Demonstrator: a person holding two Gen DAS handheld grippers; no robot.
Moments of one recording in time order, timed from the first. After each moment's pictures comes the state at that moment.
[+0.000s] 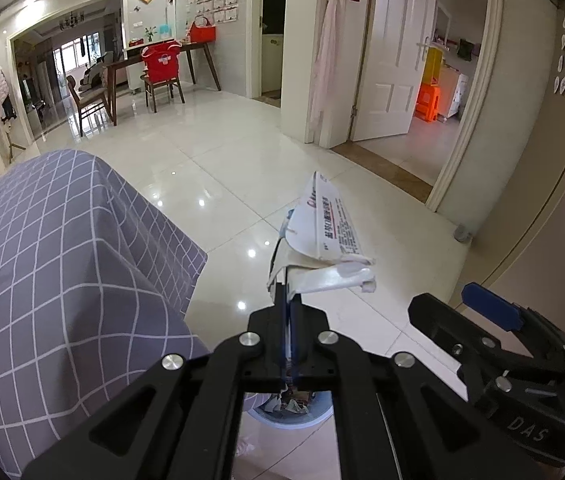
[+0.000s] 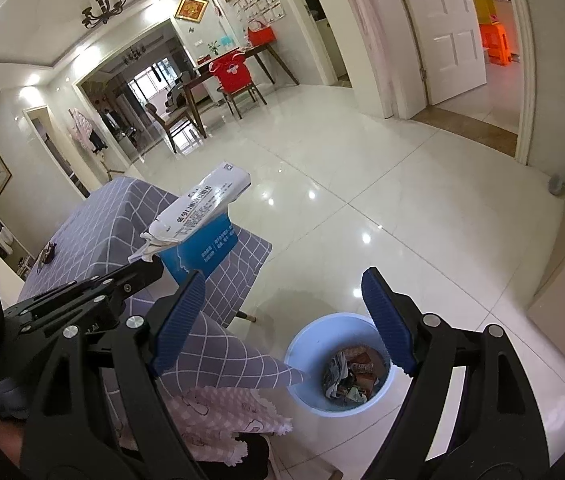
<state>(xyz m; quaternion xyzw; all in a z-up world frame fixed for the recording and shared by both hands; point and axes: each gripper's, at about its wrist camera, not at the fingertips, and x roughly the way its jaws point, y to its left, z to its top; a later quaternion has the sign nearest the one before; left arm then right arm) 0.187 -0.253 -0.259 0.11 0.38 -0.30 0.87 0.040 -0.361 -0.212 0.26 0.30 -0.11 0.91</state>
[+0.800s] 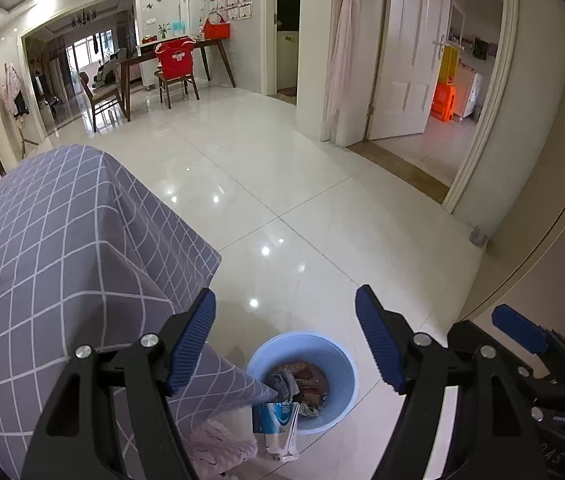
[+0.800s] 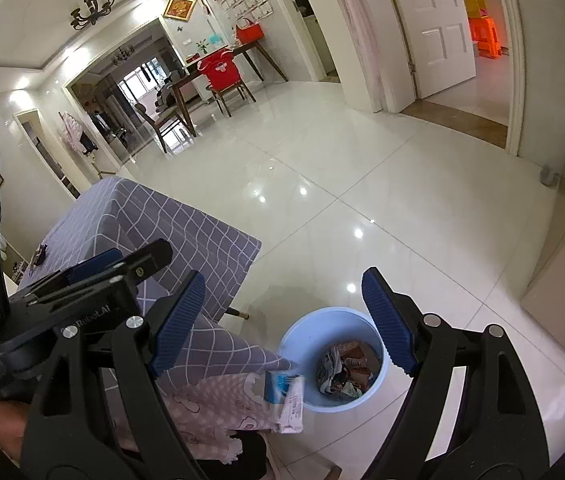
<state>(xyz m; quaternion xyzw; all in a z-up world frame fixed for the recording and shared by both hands) 0.206 -0.265 -0.274 0.12 0.38 -0.27 0.88 0.036 -0.360 -0.218 0.26 0.31 -0.12 0.91</state>
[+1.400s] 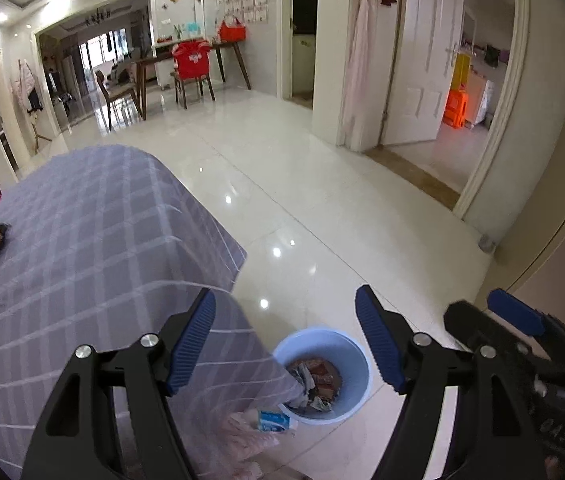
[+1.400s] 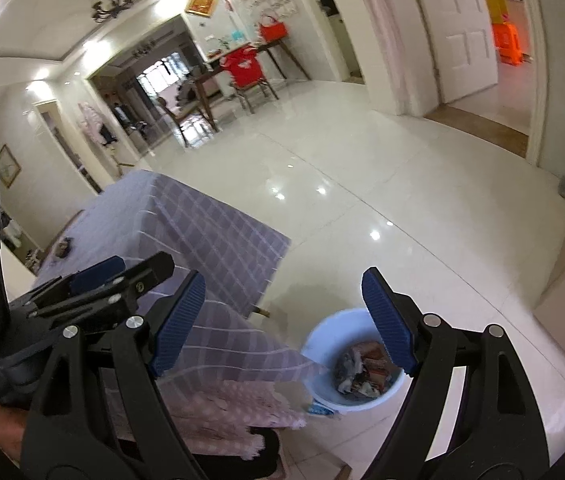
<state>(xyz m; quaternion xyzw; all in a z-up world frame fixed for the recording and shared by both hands) 0.195 -0.200 -0.234 0.11 0.37 -0.24 0.89 0.052 -0.330 -0.184 0.25 0.30 -0.07 0.92</state>
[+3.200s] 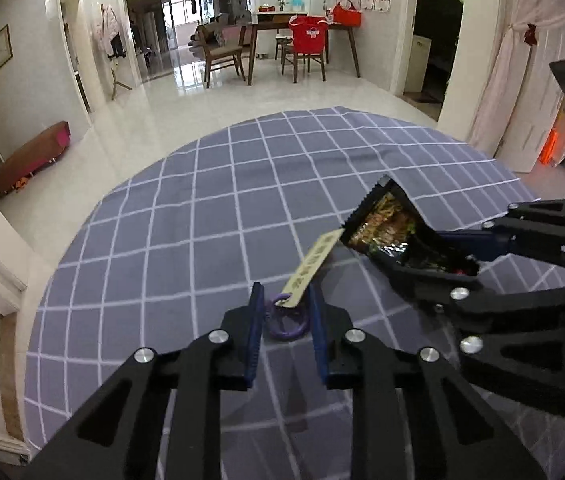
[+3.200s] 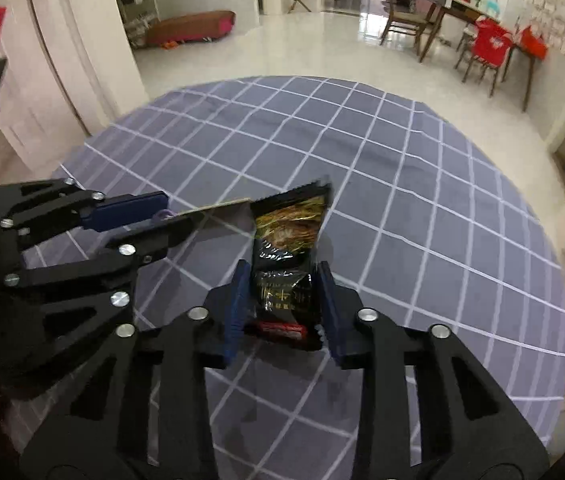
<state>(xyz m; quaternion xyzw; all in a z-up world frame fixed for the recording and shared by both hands) 0.410 0.193 -0.214 0.06 0.42 -0.11 0.90 0.403 0.095 -0.176 -0.10 0.45 0.20 0.86</state>
